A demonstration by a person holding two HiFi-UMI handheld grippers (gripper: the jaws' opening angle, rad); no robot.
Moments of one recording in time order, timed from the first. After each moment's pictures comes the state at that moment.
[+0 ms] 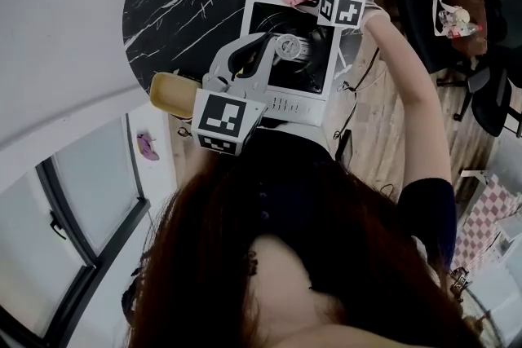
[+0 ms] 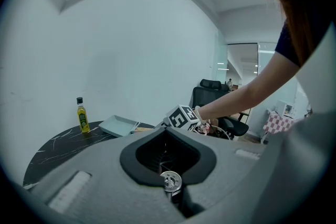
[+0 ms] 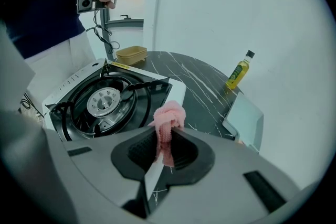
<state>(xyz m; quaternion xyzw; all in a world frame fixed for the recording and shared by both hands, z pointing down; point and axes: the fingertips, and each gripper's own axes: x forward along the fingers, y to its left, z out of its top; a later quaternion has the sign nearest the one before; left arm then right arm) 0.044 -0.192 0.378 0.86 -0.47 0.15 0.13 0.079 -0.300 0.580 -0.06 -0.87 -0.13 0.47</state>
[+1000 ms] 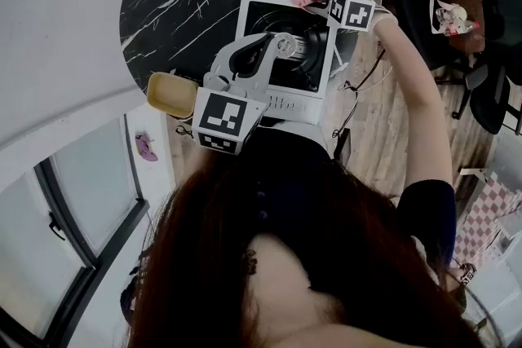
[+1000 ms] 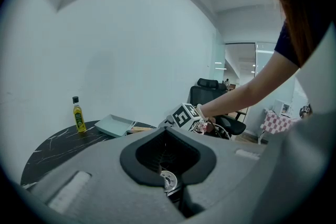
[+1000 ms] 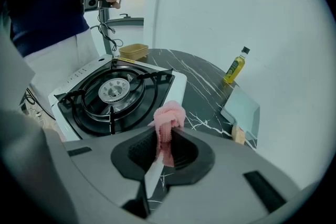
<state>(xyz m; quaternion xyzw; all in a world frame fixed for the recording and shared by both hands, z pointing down) 0.057 -0.187 0.380 0.87 -0.45 0.16 0.13 0.114 -0.298 0.580 -0.05 -0.87 -0.13 0.48</state>
